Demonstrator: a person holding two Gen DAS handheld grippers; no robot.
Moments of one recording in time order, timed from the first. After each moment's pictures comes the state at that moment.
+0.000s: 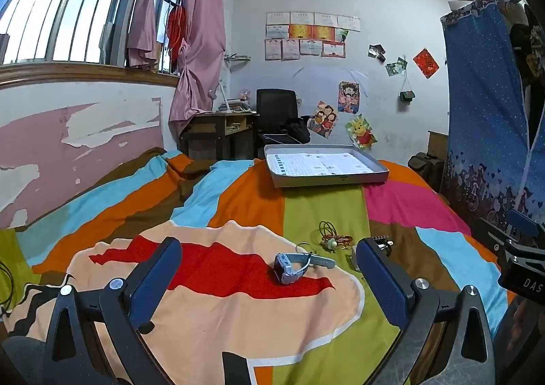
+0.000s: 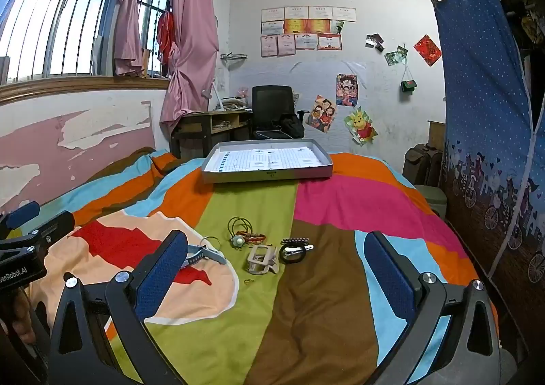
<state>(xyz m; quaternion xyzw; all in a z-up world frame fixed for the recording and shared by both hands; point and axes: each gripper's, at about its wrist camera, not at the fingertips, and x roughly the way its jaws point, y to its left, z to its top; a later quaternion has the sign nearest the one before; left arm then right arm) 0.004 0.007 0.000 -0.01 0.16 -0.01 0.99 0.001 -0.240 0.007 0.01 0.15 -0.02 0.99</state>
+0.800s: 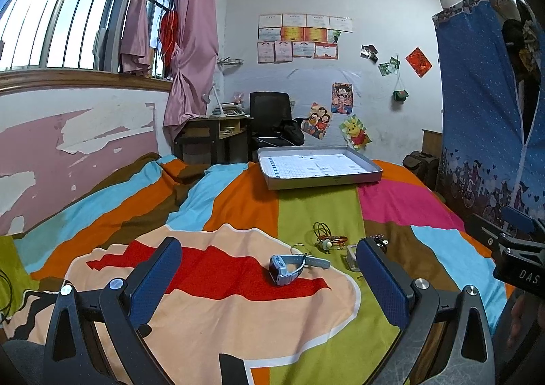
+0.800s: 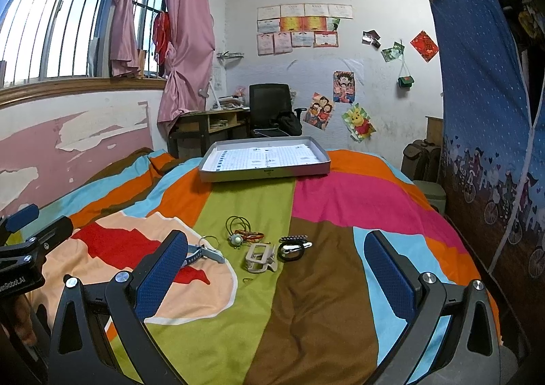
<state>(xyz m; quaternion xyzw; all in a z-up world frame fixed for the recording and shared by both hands) 0.002 0.003 0.000 0.00 0.15 -0.02 0.99 0.005 -0.240 0.004 0.02 0.15 -0.03 0.99</state>
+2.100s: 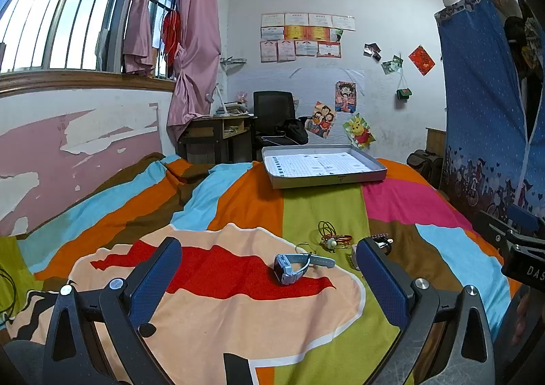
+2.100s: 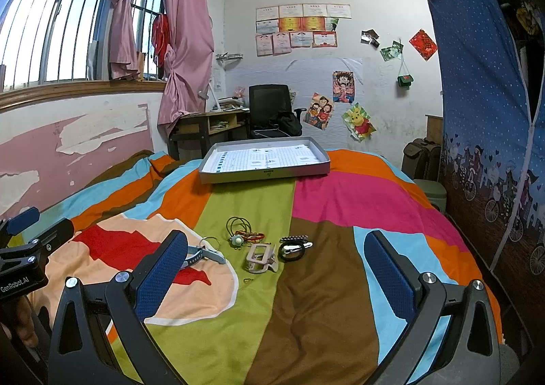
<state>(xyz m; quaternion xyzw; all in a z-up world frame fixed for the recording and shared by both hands) 0.002 0.007 0.001 0.00 0.15 -0.02 0.99 0.005 -0.247 0.002 0.02 0.15 -0.02 0.99</state>
